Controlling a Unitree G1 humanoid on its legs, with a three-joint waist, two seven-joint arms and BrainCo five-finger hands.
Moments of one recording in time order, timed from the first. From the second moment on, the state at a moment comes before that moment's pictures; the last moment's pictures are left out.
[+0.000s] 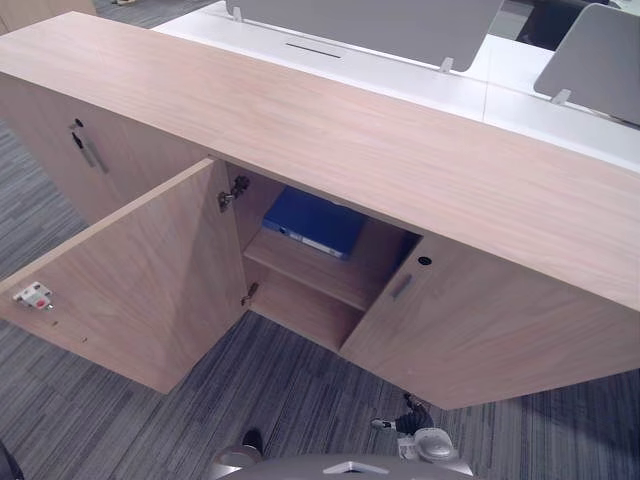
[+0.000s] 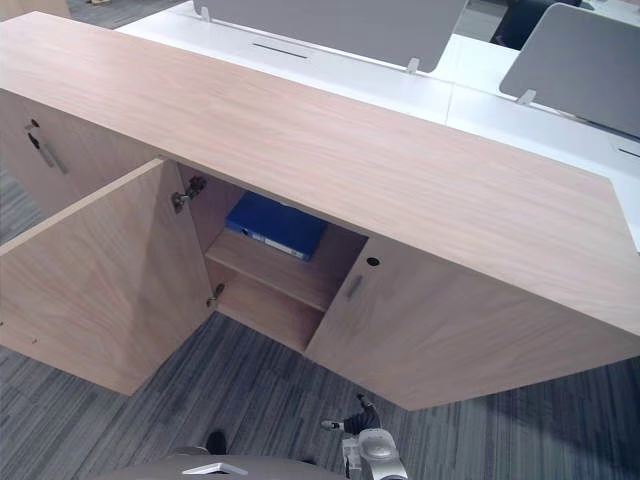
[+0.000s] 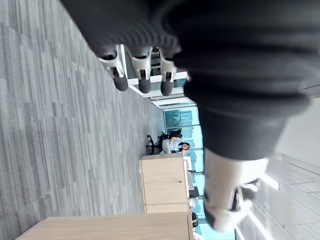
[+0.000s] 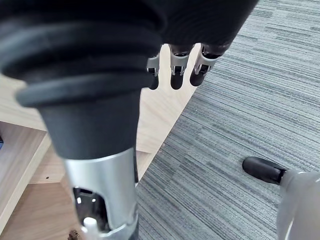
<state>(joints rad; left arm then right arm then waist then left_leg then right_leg) -0.16 0.89 0.67 0.98 -0.51 -0.15 0.13 0.03 -0.10 -0.06 0.96 -0.13 -0.04 -0.11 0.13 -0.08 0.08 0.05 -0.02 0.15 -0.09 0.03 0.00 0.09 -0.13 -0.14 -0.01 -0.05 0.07</state>
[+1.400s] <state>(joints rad) 0.11 0.42 0.44 0.56 -0.34 -0.15 0.05 0.04 -0.11 -0.06 0.96 -0.20 -0.02 -0.09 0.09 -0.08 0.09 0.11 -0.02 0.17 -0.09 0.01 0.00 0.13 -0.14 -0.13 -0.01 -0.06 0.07</state>
